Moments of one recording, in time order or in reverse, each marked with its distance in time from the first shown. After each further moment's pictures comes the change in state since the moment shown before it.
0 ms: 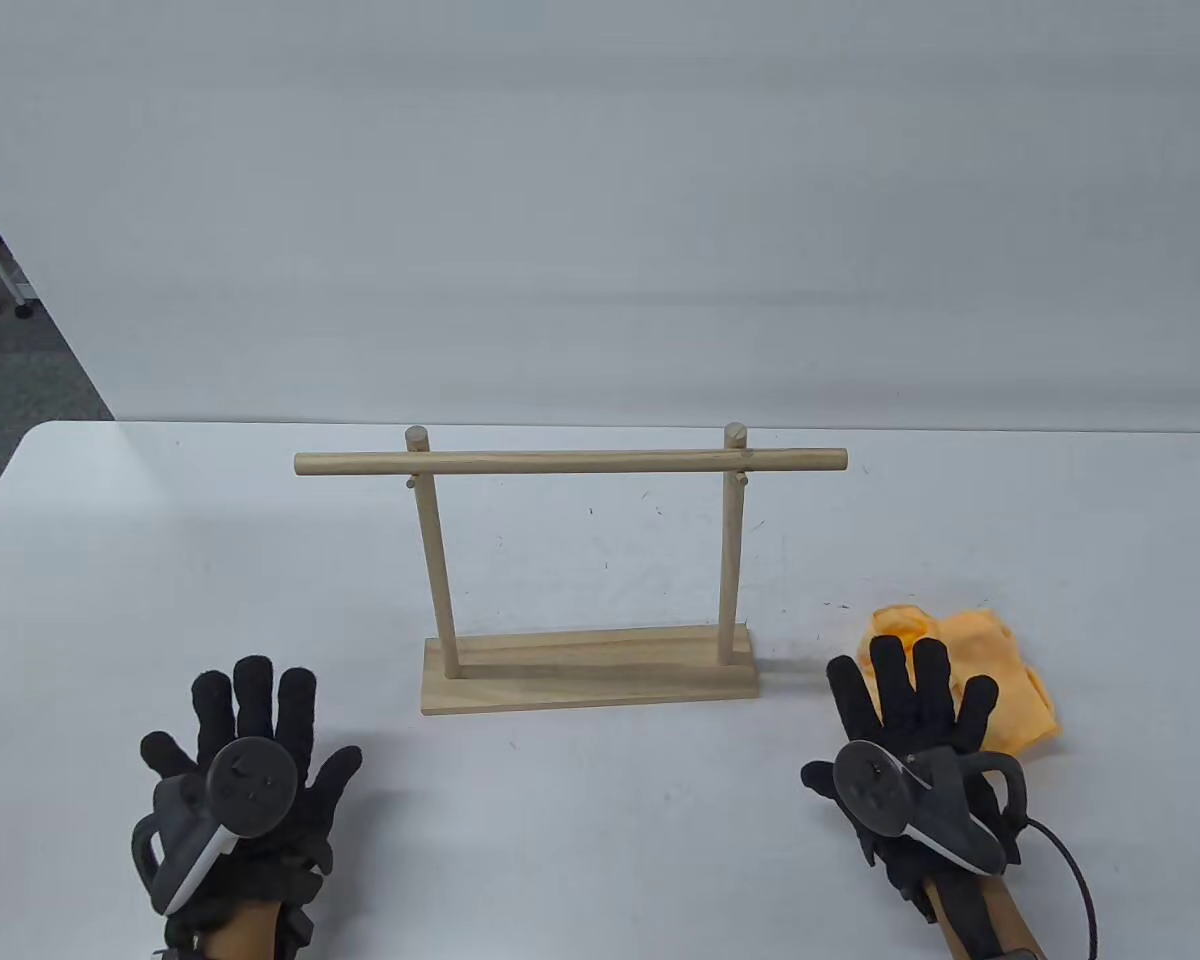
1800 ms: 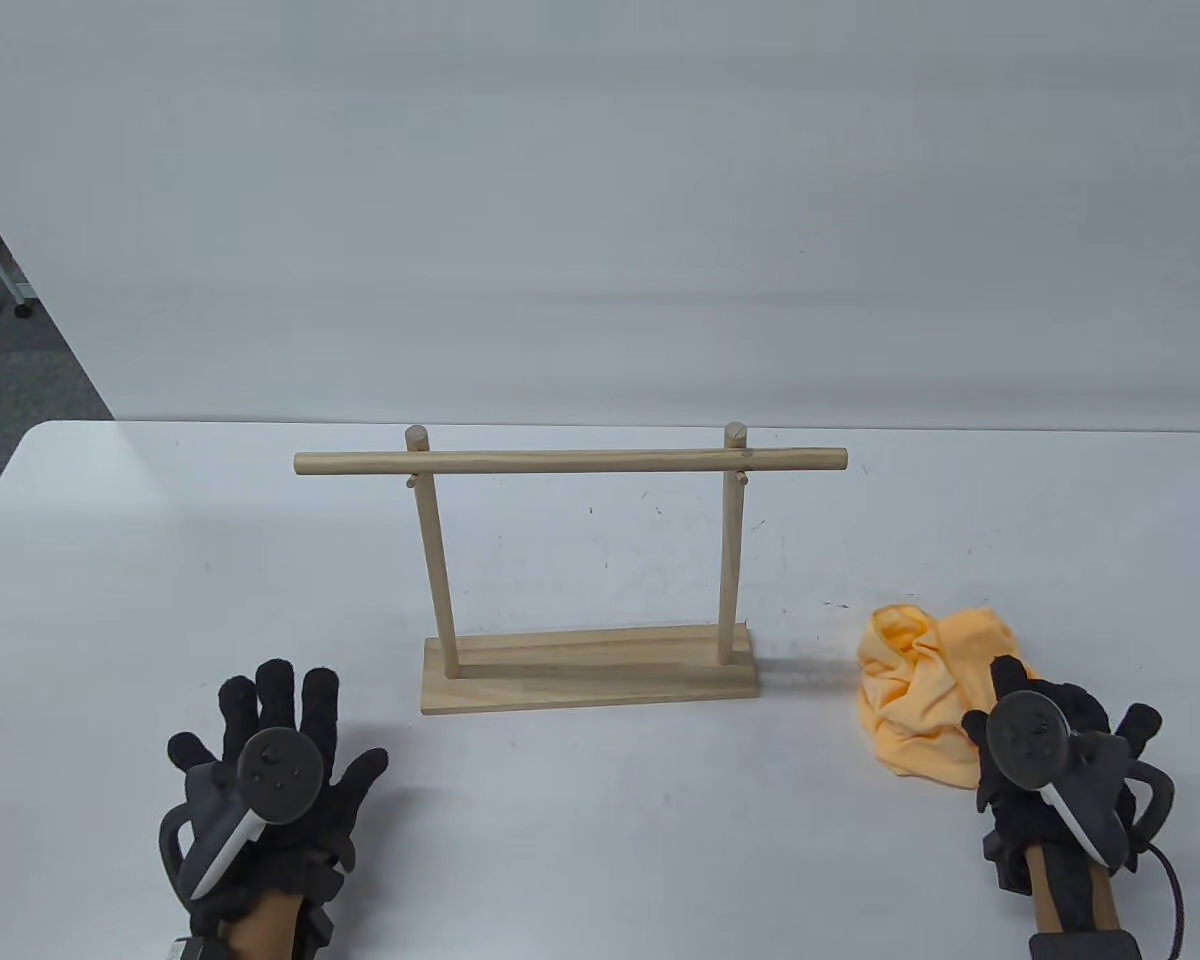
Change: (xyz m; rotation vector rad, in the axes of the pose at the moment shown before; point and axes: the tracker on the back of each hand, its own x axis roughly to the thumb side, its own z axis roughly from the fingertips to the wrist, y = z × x) left_hand 0.013 -0.014 -0.007 -0.087 0.011 0.003; right_hand -0.112 0.003 0.001 -0.073 0.492 -0.063
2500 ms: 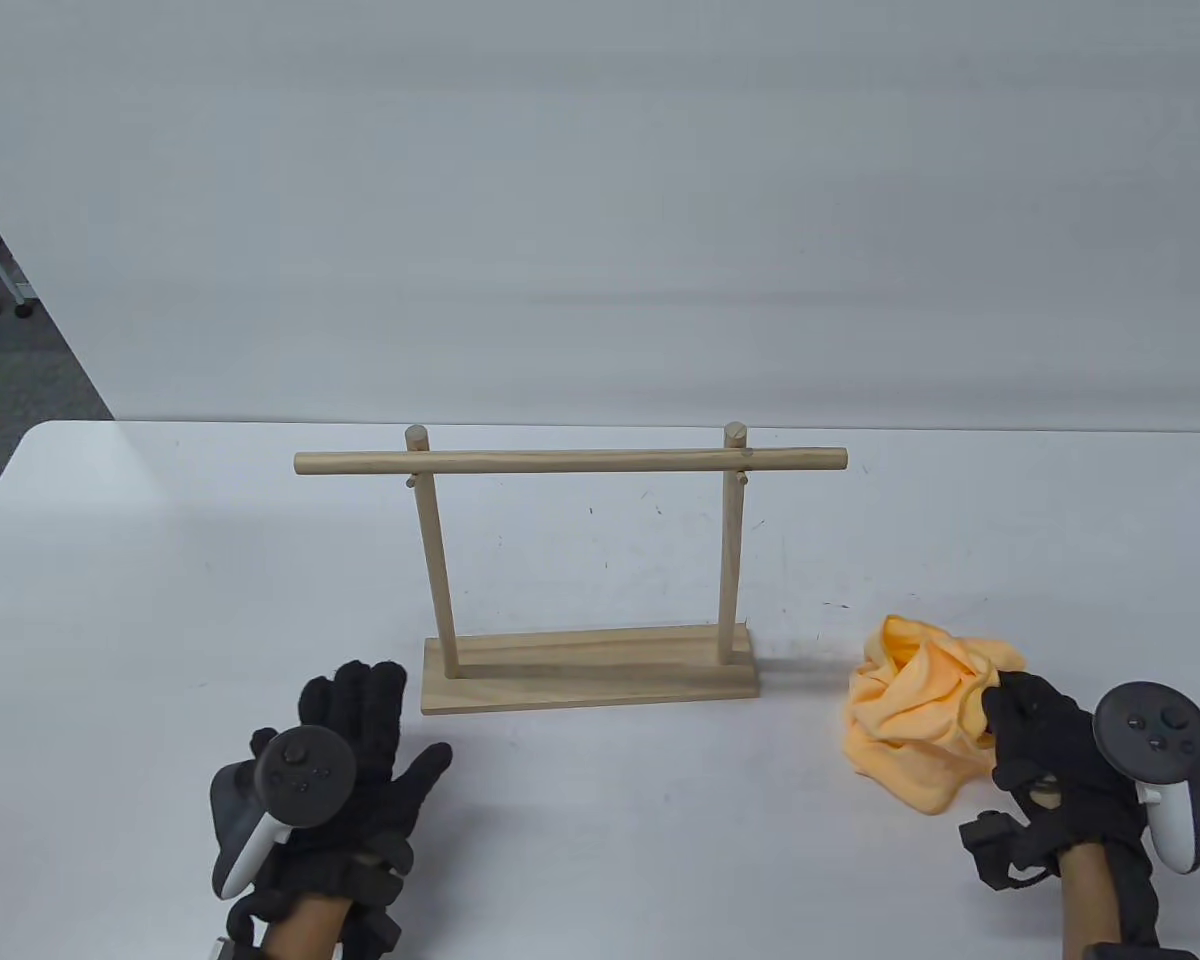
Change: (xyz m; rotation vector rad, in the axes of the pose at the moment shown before) left_hand 0.063 0.007 0.018 -0.078 -0.258 0.345; right_hand -0.015 -0.039 0.005 0.194 0.002 -0.859
